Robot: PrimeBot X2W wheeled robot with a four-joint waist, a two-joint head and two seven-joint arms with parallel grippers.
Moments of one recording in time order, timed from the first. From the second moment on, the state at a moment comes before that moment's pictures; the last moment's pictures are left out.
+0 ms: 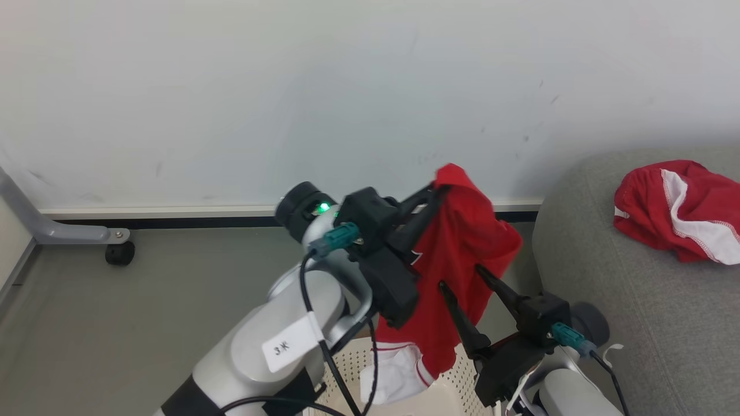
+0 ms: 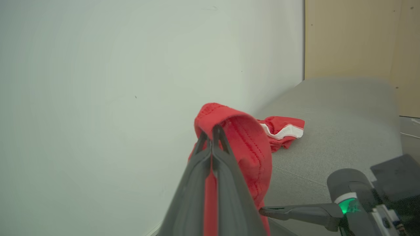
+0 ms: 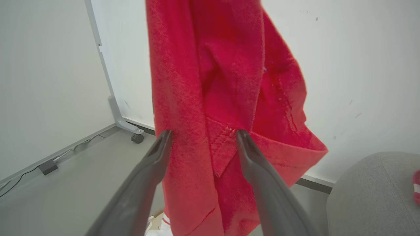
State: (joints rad) left arm -0.77 0.04 -0.81 0.51 -0.51 -0.12 -0.16; right arm -0.37 -0.07 0.46 0.53 0.19 0.11 -0.24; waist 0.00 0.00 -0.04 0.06
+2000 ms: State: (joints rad) left arm -0.55 0.11 -0.86 0.49 -0.70 -0.03 -0.23; right arm -0.49 -0.24 0.52 0.48 0.33 0.10 -0.25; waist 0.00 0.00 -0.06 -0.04
